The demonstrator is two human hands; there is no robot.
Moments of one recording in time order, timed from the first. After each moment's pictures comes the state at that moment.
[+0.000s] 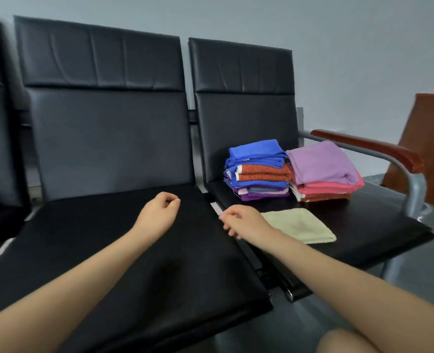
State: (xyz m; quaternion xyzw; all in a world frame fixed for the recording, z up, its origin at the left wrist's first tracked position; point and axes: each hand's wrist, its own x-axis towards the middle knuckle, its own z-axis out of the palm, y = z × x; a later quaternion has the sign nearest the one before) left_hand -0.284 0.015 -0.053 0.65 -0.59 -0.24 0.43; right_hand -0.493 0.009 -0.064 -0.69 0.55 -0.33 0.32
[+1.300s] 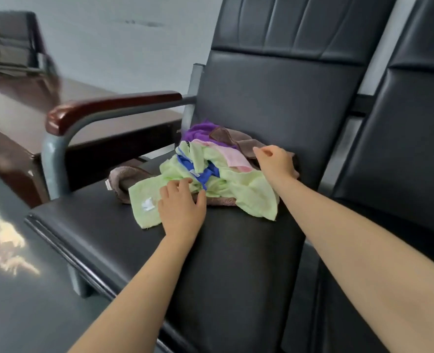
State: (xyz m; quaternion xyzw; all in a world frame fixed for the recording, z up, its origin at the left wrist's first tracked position) left_hand 0.215 0.207 -0.127 0.88 -0.20 0.16 0.39; right_hand 0.167 0.004 -0.051 -0.83 0.38 -0.31 0.28
